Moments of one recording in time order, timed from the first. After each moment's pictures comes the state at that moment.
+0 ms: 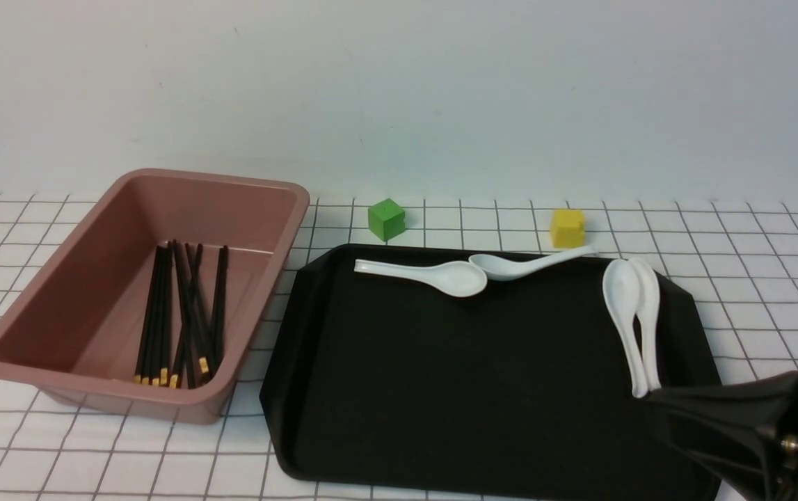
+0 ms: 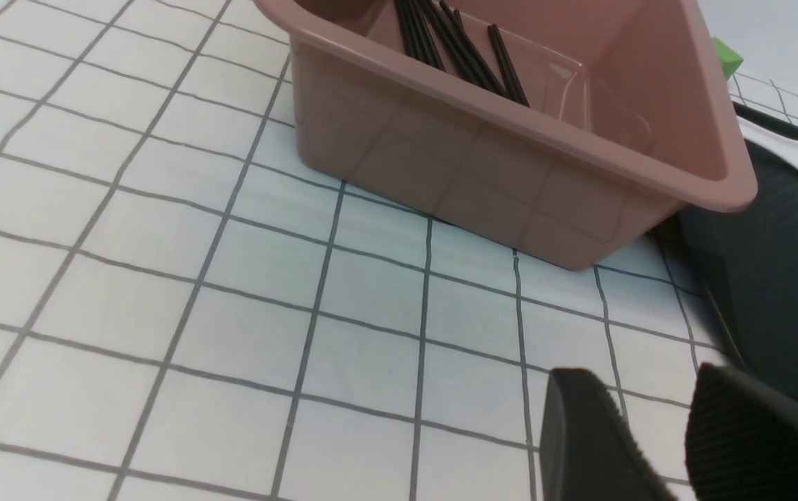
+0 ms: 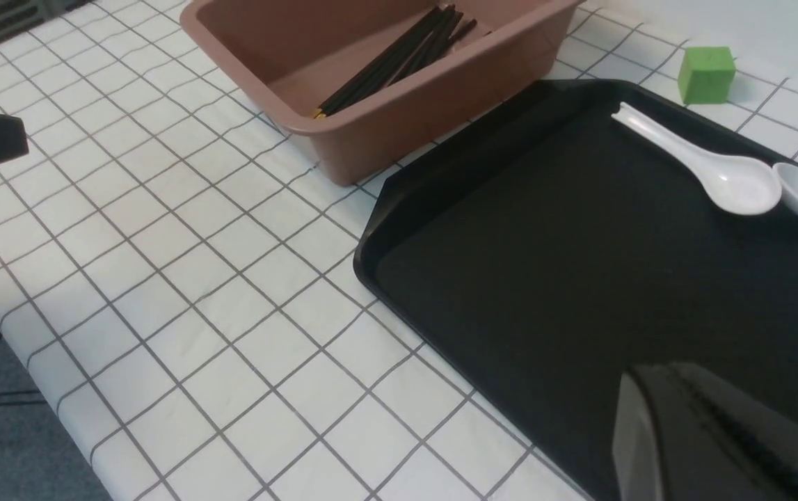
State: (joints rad) right arm 0.68 0.74 -0.58 0.28 0.36 -0.17; left arm -0.10 -0.01 0.03 0.05 0.39 -0.42
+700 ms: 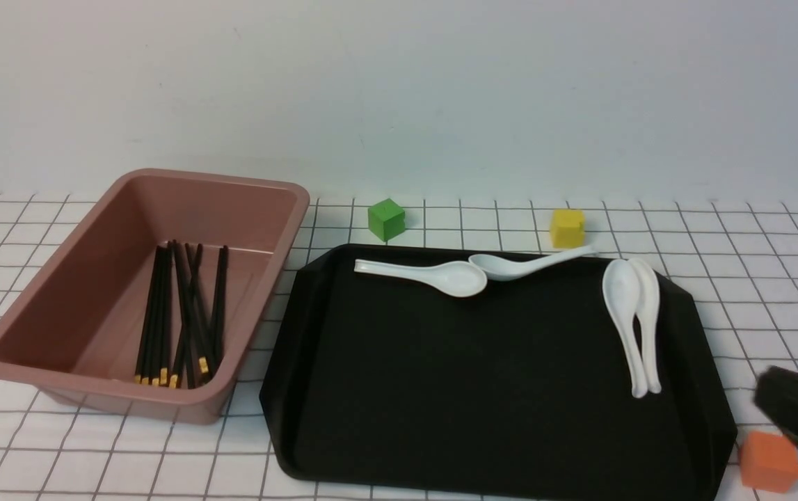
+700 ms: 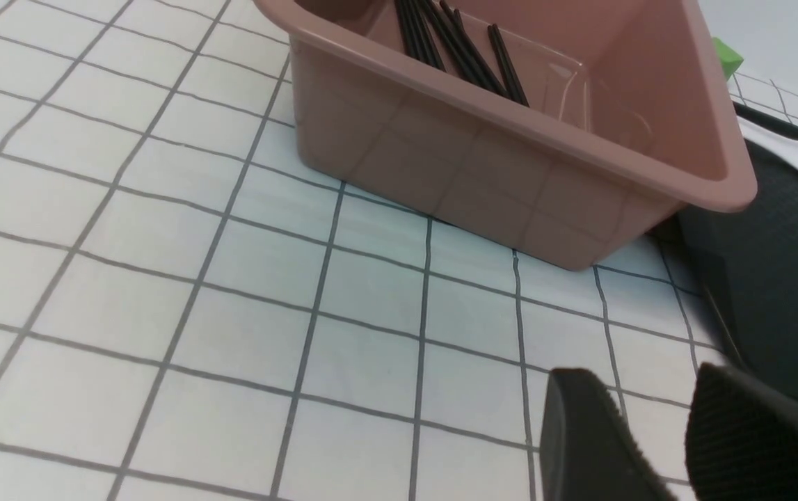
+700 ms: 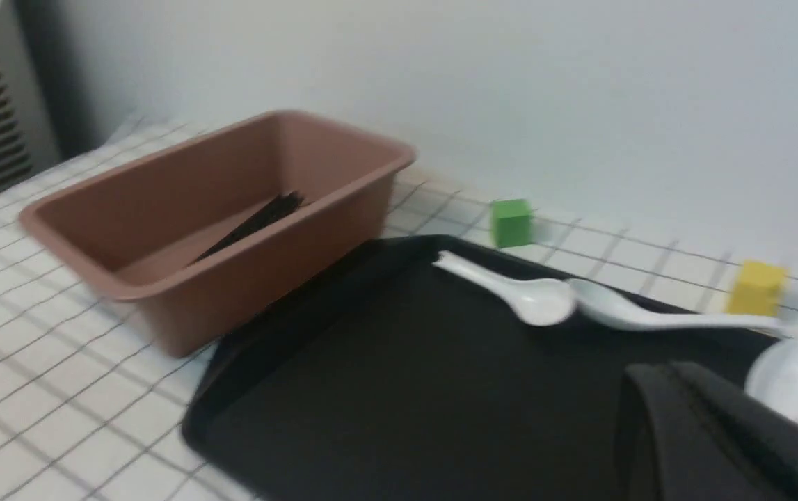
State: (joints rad) right arm 0.48 0.43 -0.22 0.29 -0.02 -0.17; left arm -0.10 -0.01 0.03 0.05 0.39 -0.42
